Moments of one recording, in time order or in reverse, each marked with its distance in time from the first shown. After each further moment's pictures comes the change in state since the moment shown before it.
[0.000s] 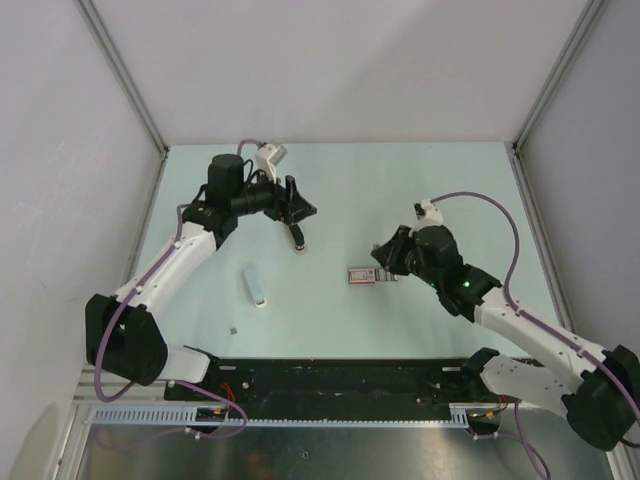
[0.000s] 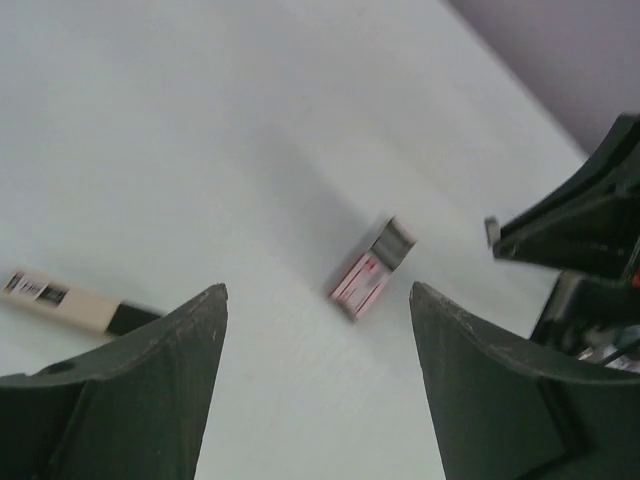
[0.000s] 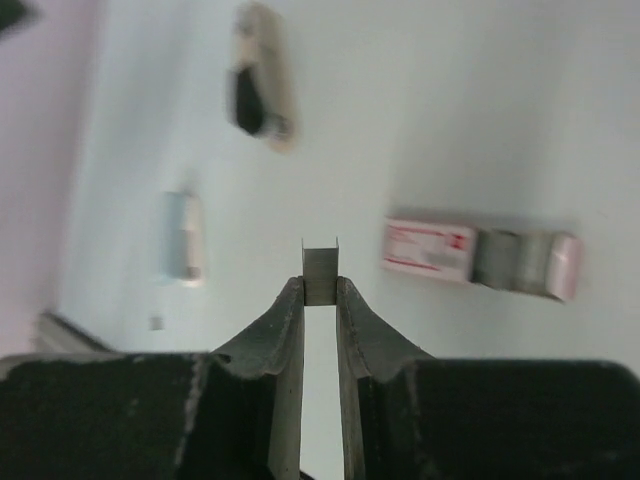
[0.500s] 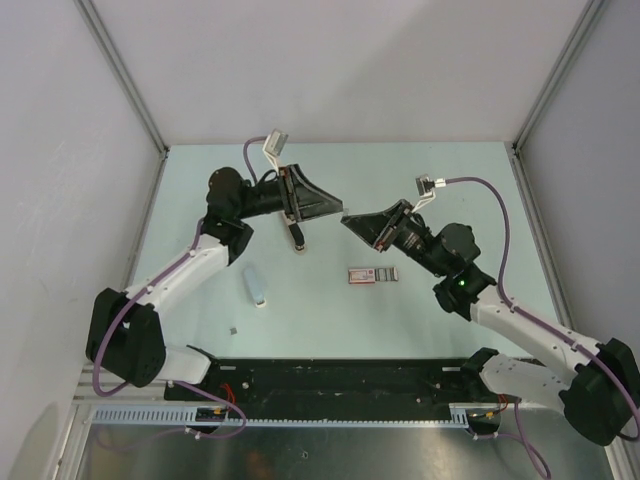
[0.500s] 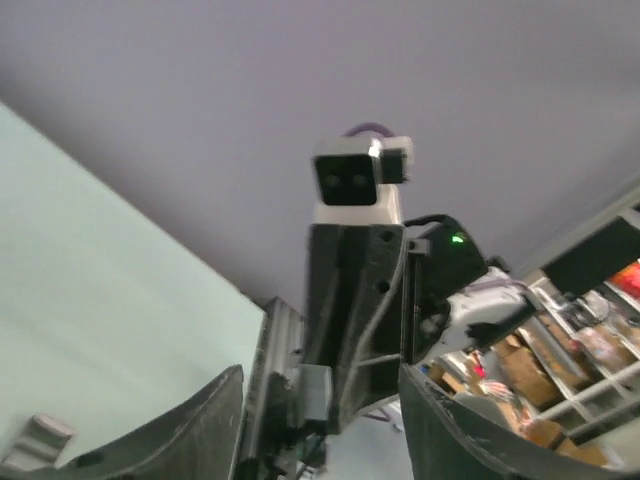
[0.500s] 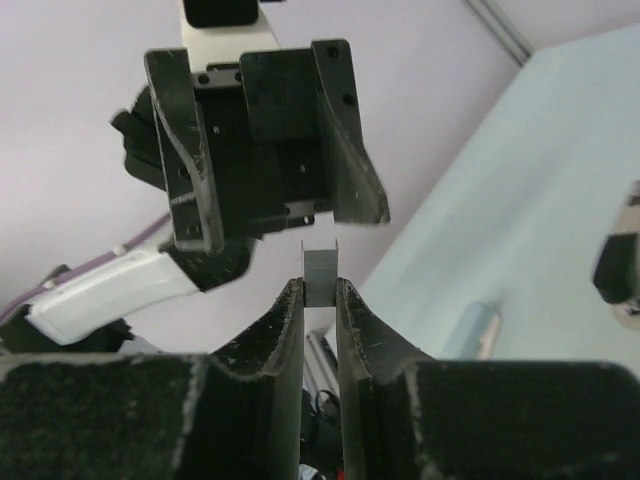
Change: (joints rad) left arm -0.118 -0.001 -0.144 0.846 0.323 -0.873; right arm 0.005 0.080 -0.007 0.713 -0.300 0.219
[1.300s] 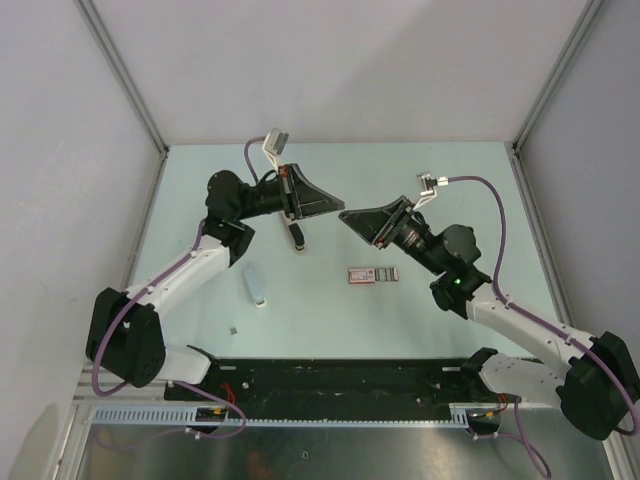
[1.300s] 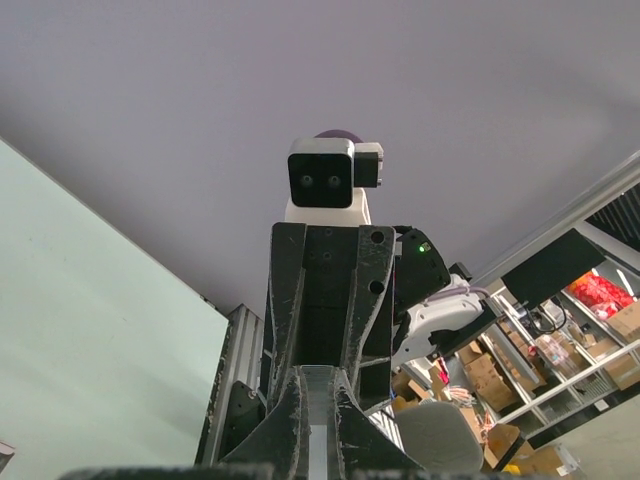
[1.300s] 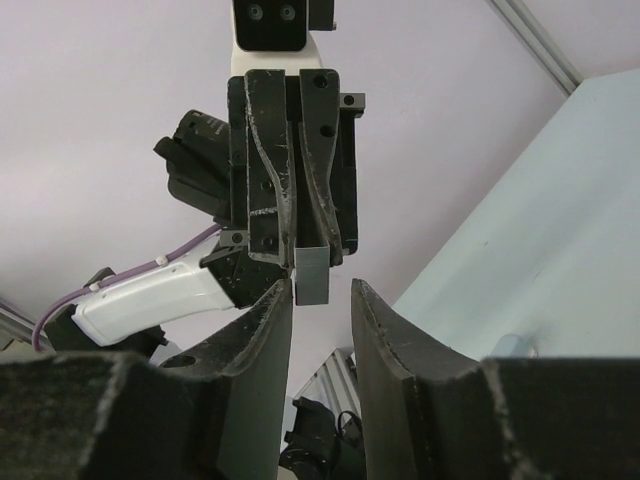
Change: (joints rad) left arm -0.009 0.000 0.000 0.033 -0.002 -0.088; right arm 0.000 0.014 -0.004 0.087 -0.008 0.024
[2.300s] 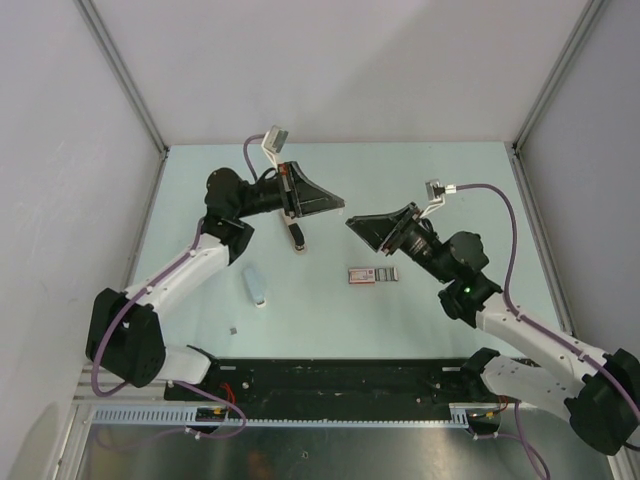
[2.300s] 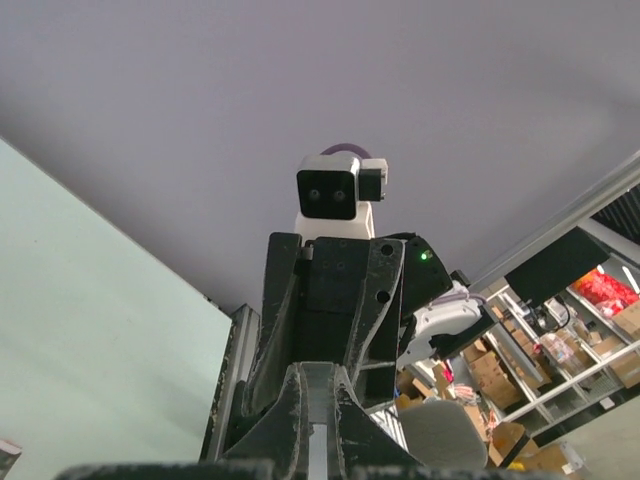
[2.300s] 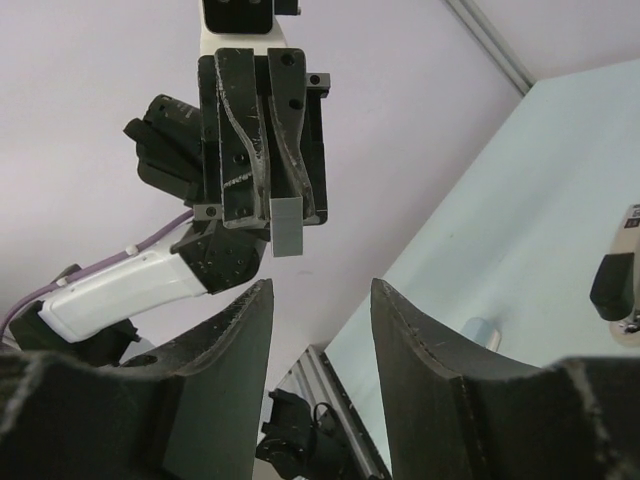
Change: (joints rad) left arm 0.005 0.000 0.020 -0.034 0.000 0.018; right arm 0.000 -0.104 -0.043 -0.117 0.050 -0.063
